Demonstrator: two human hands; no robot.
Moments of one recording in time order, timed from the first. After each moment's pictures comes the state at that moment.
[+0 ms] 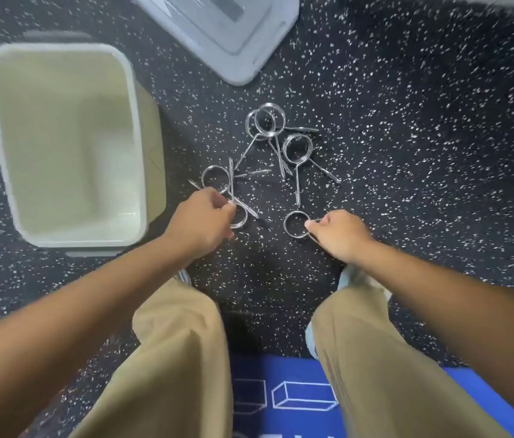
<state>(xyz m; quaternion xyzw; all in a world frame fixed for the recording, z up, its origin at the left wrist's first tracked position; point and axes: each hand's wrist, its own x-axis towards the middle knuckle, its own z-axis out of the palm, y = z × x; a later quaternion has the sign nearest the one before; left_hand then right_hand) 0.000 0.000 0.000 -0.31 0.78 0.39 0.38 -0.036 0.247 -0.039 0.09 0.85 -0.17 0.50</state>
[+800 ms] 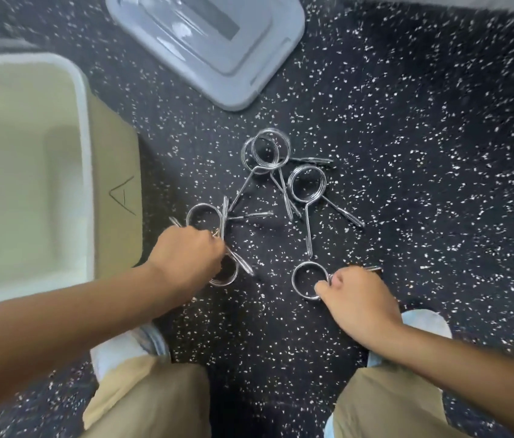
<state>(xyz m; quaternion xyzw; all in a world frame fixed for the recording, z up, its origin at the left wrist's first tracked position) -0.018 -0.006 -0.094 0.14 0.91 -0.10 0.37 -0.016 0.252 -0.099 0.08 0.89 -0.15 0.42</state>
